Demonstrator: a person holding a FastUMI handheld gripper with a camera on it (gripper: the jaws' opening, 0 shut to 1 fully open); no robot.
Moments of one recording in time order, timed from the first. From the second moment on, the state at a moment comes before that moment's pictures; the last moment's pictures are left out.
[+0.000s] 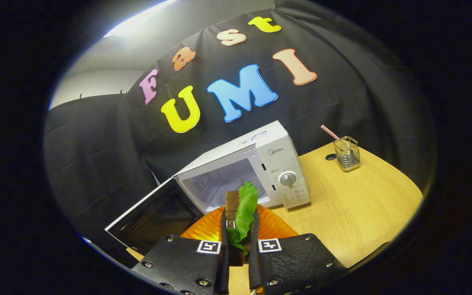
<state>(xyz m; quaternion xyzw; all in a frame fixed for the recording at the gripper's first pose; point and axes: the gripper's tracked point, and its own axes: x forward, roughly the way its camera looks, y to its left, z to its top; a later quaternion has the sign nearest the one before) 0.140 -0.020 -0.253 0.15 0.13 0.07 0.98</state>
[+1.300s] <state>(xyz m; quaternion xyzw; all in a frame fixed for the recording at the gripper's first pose) 0.346 0.046 -0.331 0.39 0.07 -0.02 0.92</state>
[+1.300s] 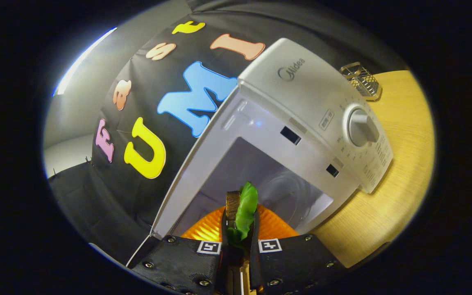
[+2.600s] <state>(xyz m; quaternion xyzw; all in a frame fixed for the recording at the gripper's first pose) 0.418 0.020 -0.375 0.37 0.06 -0.15 0.91</state>
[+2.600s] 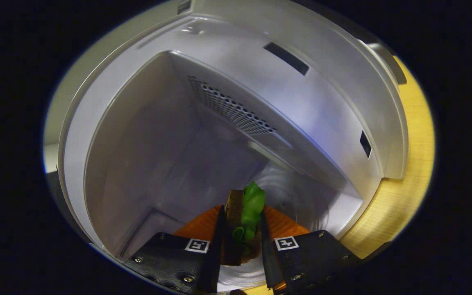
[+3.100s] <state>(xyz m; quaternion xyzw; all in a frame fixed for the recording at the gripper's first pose) 0.373 0.001 -0.343 0.30 0.05 -0.15 0.94</state>
